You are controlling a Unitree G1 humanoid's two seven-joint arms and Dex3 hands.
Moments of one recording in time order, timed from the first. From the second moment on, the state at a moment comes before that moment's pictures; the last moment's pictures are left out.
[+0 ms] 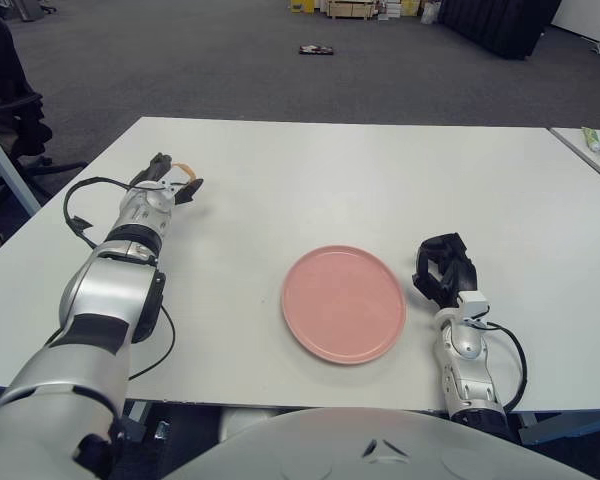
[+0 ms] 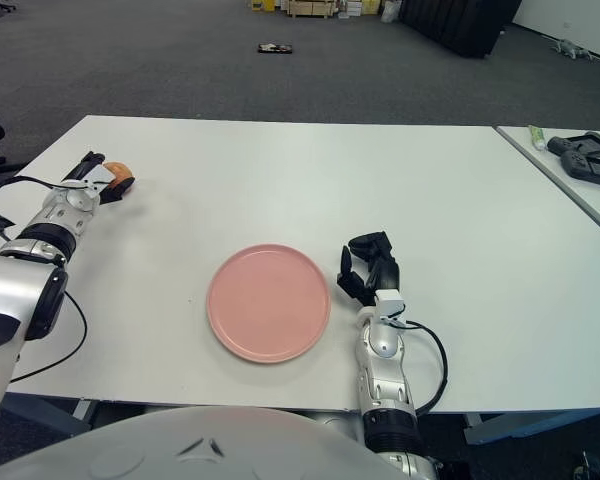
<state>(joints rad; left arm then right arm) -0.86 0.44 -0.18 1.35 0.41 0.02 0.13 0.15 0.05 -0.11 0.25 -0.03 -0.34 -0.17</state>
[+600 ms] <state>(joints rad) -0.86 0.45 -0.26 1.36 0.48 0.03 0.05 0.15 0.05 -0.11 0.24 -0.03 -0.34 -0.18</state>
